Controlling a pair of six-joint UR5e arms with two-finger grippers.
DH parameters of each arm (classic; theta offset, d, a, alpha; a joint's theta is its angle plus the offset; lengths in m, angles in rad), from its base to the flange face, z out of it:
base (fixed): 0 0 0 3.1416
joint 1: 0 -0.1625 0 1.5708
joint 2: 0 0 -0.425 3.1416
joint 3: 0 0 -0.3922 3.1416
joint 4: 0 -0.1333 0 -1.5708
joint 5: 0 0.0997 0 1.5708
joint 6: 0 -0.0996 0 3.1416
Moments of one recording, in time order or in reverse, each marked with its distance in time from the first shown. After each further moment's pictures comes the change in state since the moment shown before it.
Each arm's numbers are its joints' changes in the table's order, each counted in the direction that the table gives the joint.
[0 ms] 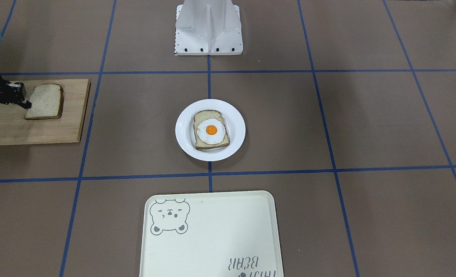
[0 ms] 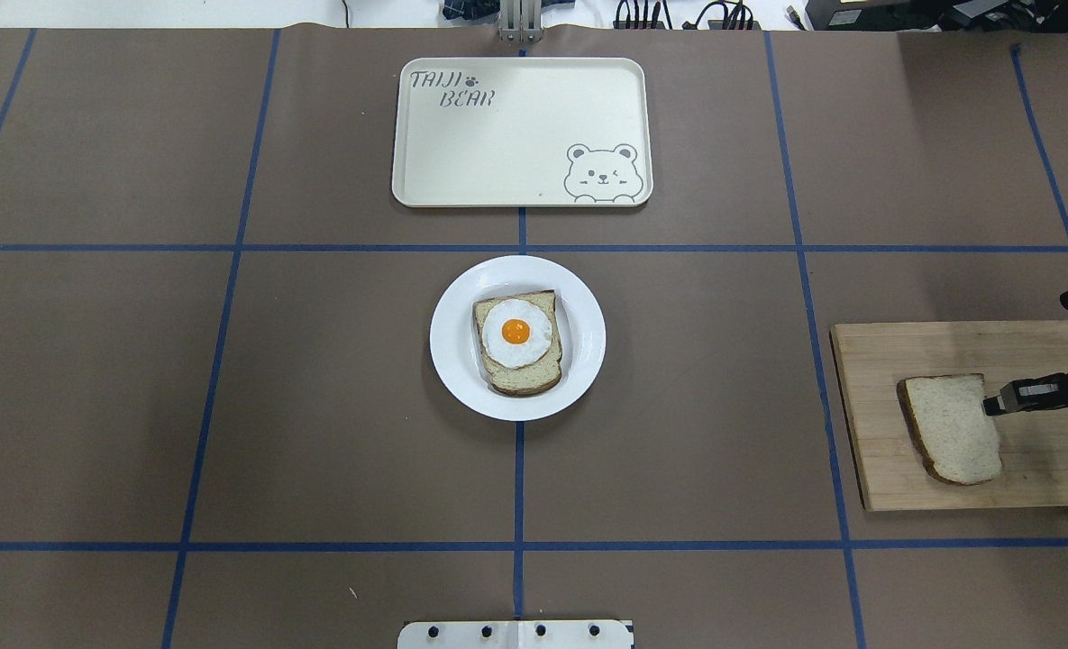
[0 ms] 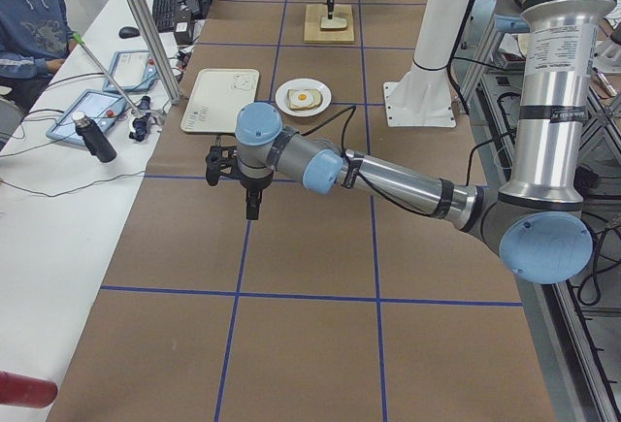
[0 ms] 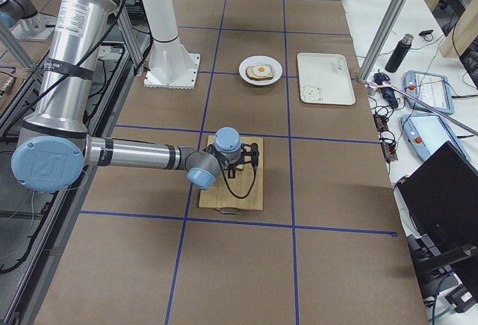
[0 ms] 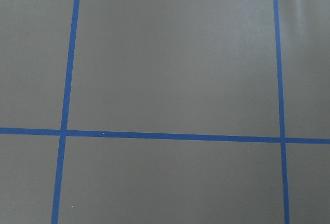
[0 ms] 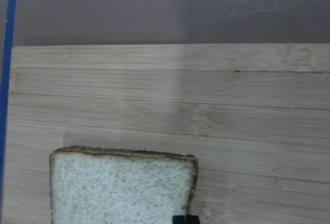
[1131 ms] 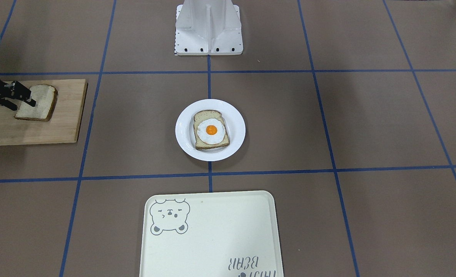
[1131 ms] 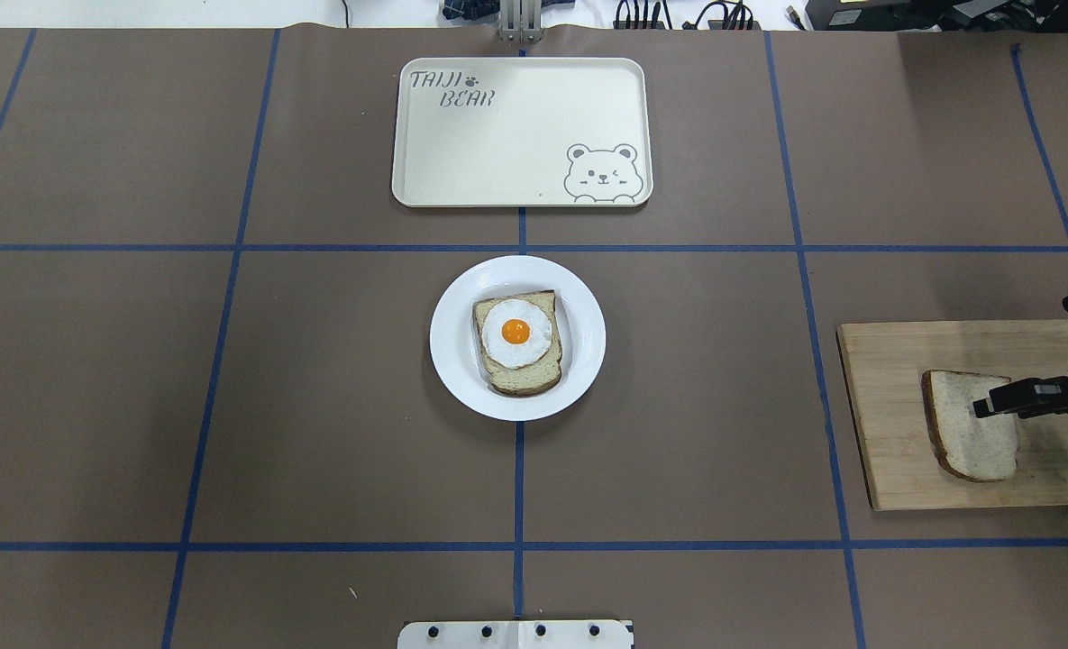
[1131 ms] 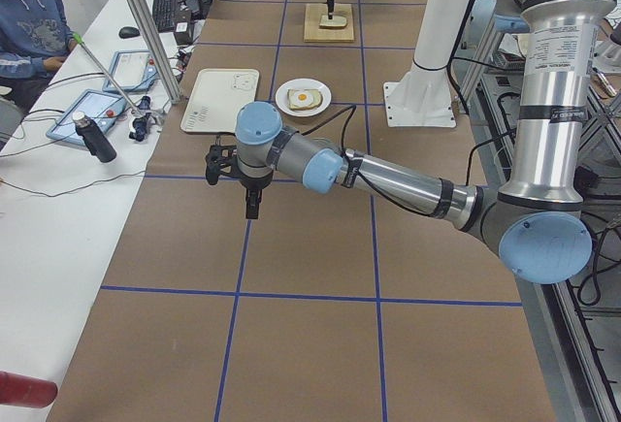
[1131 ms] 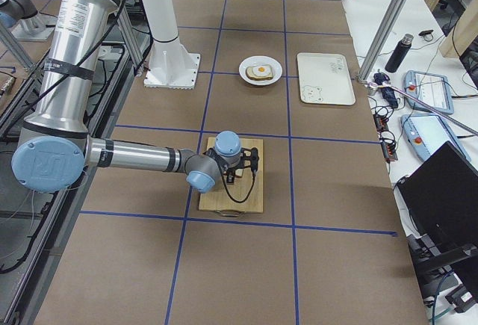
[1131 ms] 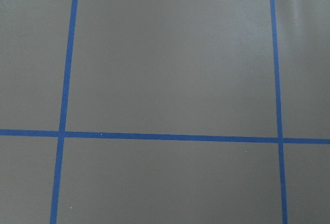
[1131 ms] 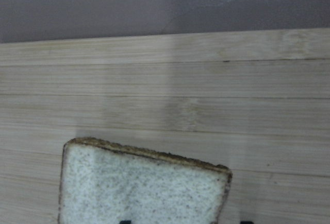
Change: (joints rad) left arm 0.000 0.001 -0.002 -0.001 0.000 -0.002; right arm 0.004 -0.003 -0.034 0.002 -0.001 -0.015
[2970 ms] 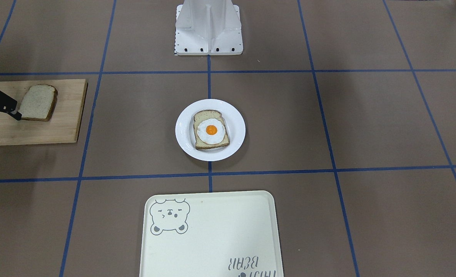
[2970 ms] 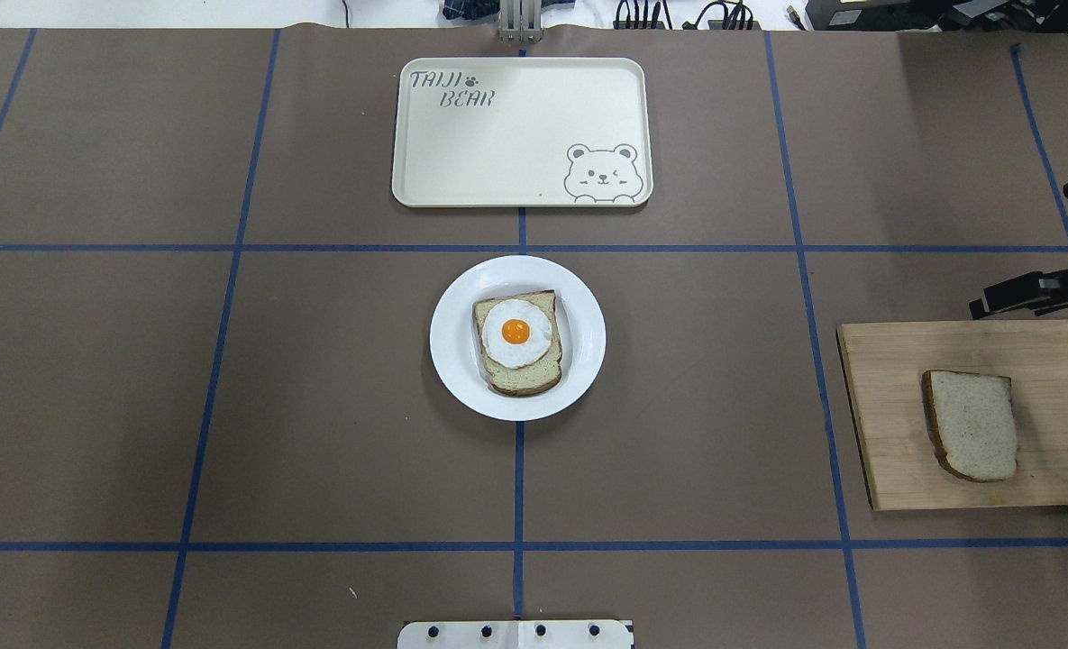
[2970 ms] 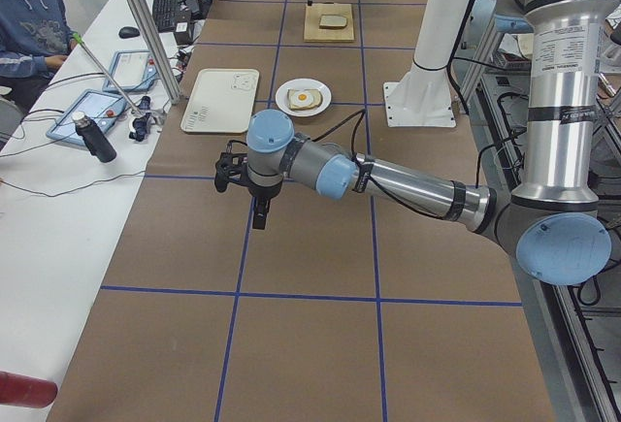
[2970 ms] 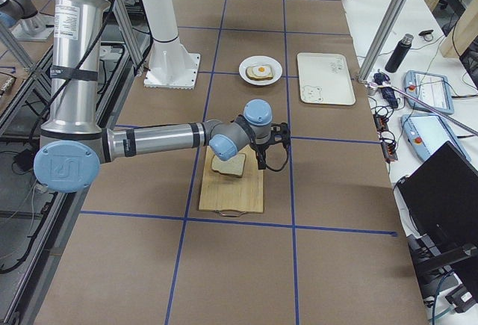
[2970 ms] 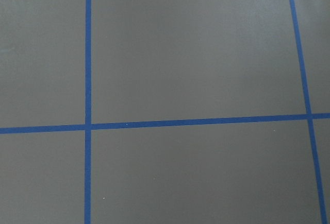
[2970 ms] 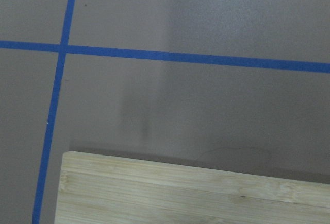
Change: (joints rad) left arm 0.003 -0.051 -0.029 -0.007 0.035 -0.078; right arm -0.145 -0.137 0.125 0.331 -0.009 0.184
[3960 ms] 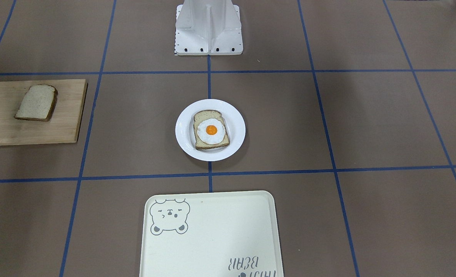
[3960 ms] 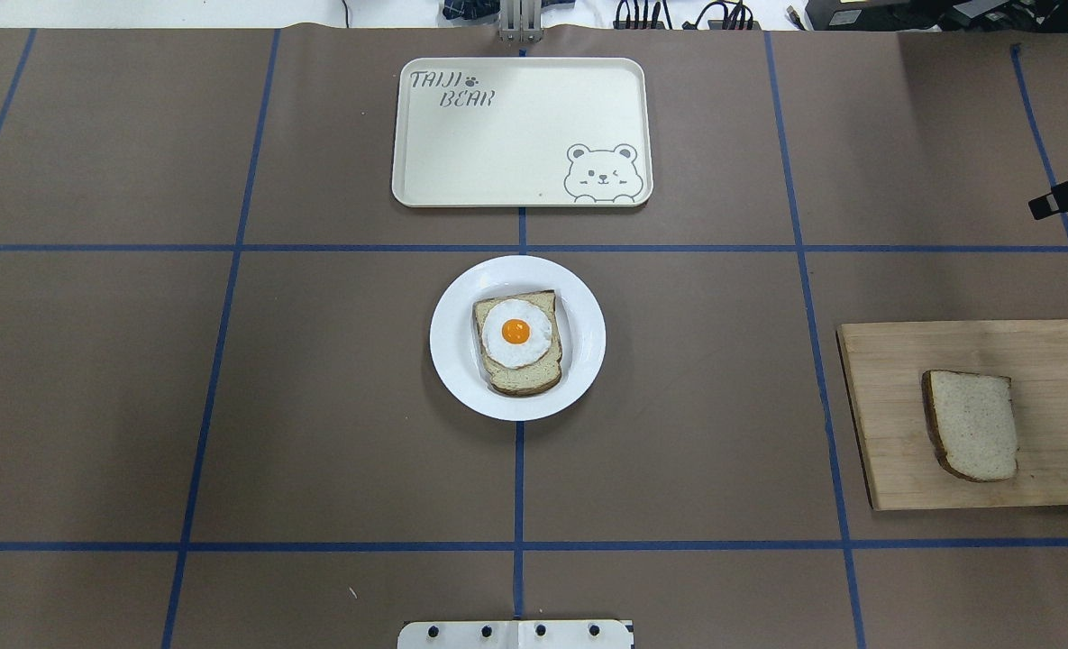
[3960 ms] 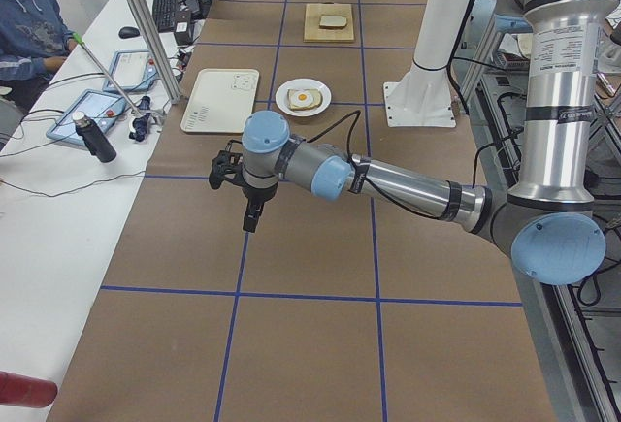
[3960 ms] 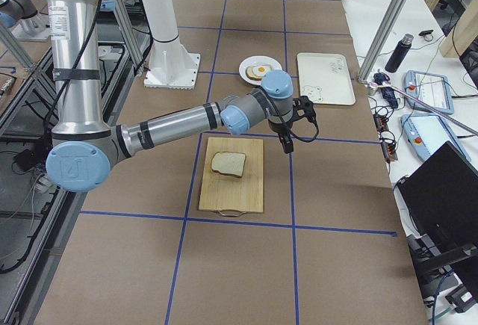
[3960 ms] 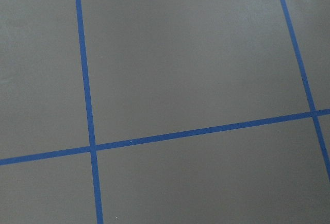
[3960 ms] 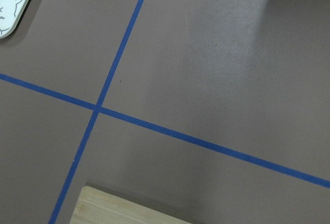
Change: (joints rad) left arm 0.003 0.003 0.016 0.007 0.034 -0.134; right arm -0.234 -0.110 0.116 0.342 0.071 0.448
